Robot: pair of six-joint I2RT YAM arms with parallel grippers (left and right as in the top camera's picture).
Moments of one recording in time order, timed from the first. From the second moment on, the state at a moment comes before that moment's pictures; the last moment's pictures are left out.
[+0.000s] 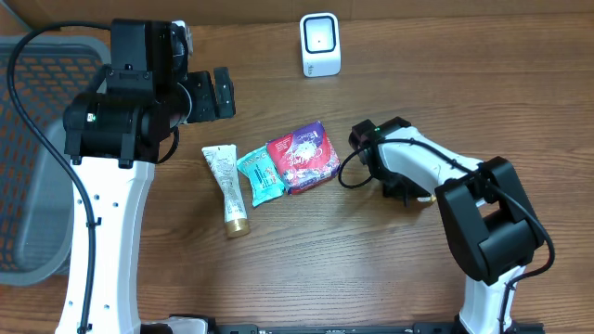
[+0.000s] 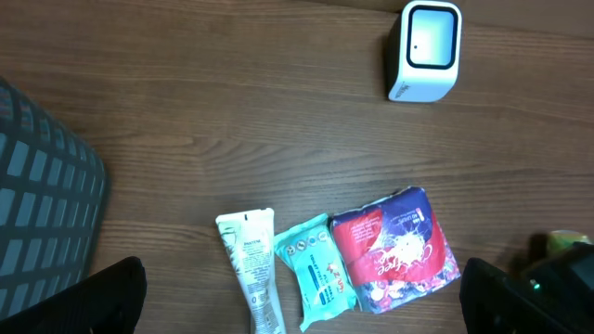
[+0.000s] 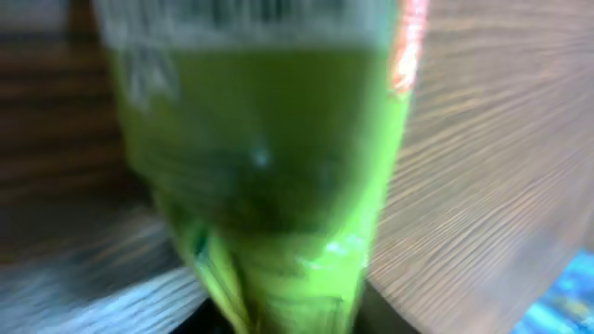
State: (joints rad) left arm -0.11 1.50 1.82 -1.20 -0.01 -0.23; right arm 0.49 2.03 1.30 -1.15 0.52 0.63
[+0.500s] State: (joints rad) left arm -0.11 1.50 1.82 -1.20 -0.01 -0.23; right arm 0.59 2.01 1.41 -1.14 0.25 0.58
